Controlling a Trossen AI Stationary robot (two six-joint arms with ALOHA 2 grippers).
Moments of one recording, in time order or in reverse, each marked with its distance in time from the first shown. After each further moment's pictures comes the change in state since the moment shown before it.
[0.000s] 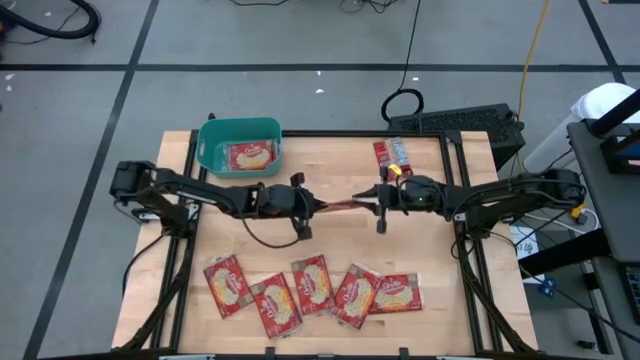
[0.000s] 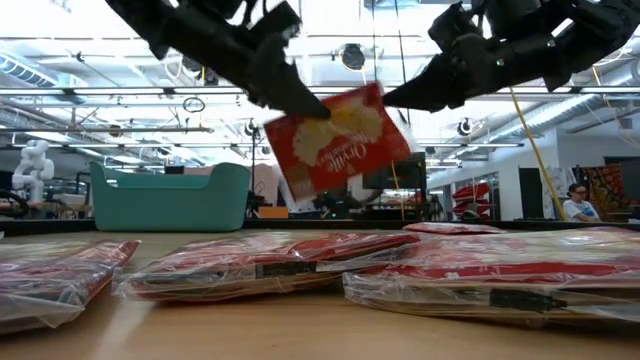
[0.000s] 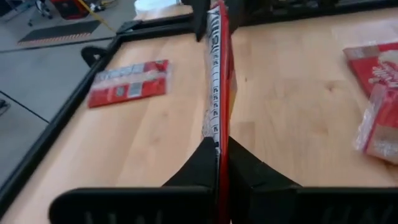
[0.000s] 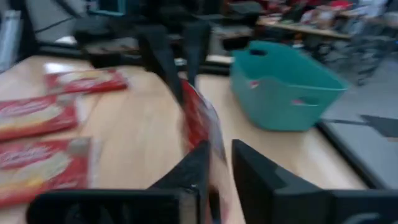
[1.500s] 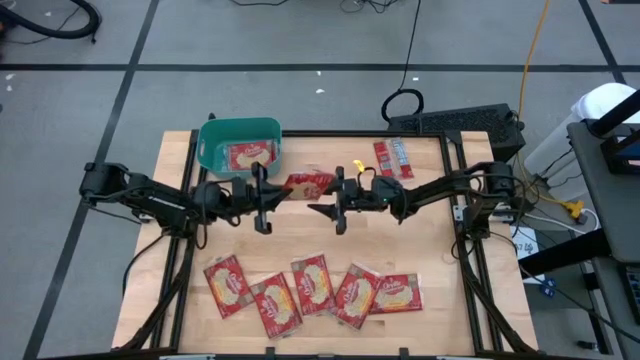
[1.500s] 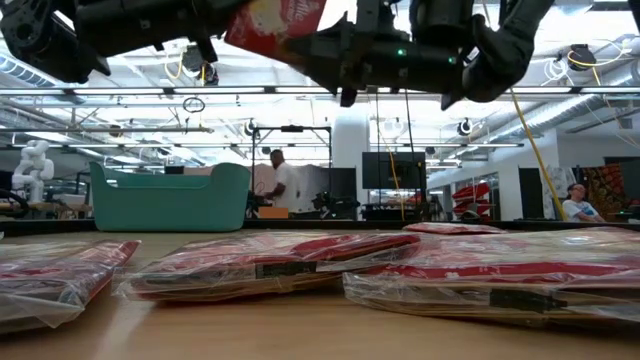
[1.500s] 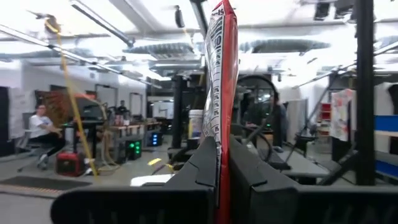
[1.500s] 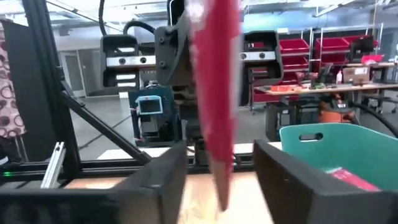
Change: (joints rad) left arm -0.016 -0.267 -0.484 1.090 0.088 -0.065; right arm 0.021 0.581 0.336 0.618 -0.143 0.233
